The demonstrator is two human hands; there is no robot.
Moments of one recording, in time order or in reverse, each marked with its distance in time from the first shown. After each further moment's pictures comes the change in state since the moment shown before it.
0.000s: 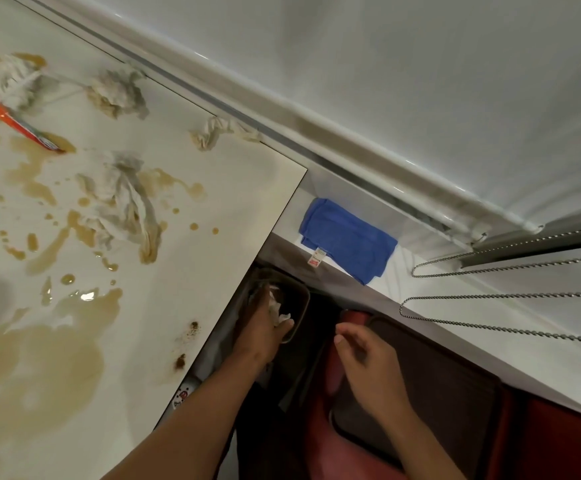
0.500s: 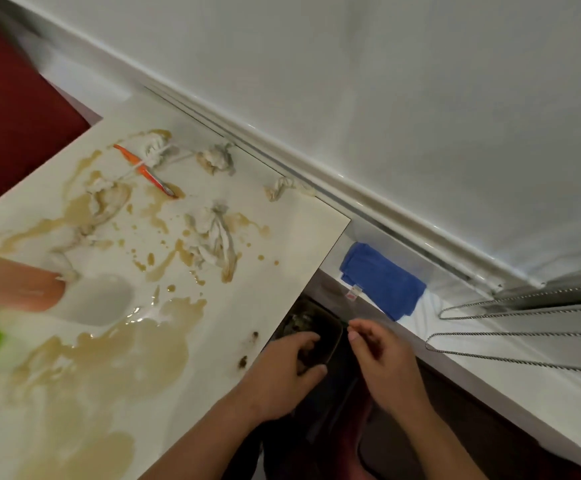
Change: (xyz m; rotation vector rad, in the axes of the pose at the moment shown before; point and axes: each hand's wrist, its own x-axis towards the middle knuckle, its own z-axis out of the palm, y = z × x) left_hand -0.126 0.063 -0.102 0.242 -0.057 0.246; right_hand -0.002 -0.114 -0.015 -0.001 -0.141 -0.174
